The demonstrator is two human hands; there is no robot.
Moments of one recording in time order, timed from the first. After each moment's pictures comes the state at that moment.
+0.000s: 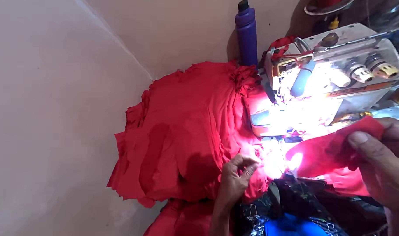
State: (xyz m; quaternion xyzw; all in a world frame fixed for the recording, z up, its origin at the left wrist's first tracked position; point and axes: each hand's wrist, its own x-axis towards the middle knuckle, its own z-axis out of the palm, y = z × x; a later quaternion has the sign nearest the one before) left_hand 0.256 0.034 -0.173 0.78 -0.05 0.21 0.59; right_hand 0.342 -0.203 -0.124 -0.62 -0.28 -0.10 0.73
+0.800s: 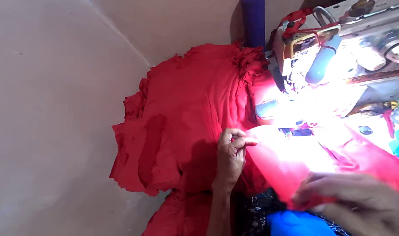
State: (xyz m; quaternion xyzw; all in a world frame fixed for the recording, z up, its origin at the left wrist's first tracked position) left_hand 0.291 0.056 -0.179 0.88 -0.04 0.32 0.35; right_hand 0.316 -0.188 -0.149 -0.58 -0.50 0.07 0.64
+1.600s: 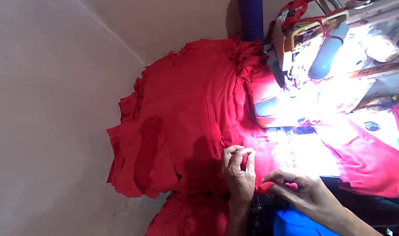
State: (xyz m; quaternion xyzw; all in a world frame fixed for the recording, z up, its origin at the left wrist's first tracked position) left_hand 0.277 0.017 -0.212 0.84 0.09 0.44 0.32; right_hand 0.309 -0.138 -0.208 -0.62 -0.40 0.06 0.67
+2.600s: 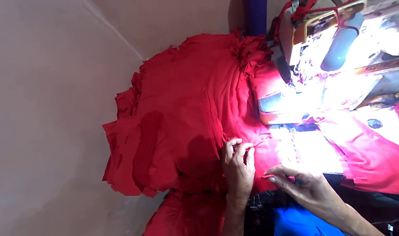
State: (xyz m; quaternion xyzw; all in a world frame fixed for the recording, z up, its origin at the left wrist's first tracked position) left_hand 0.276 0.032 -0.221 0.89 0.12 0.36 0.26; right_hand 0.309 -0.135 -0.216 -0.66 -0.40 0.03 0.64
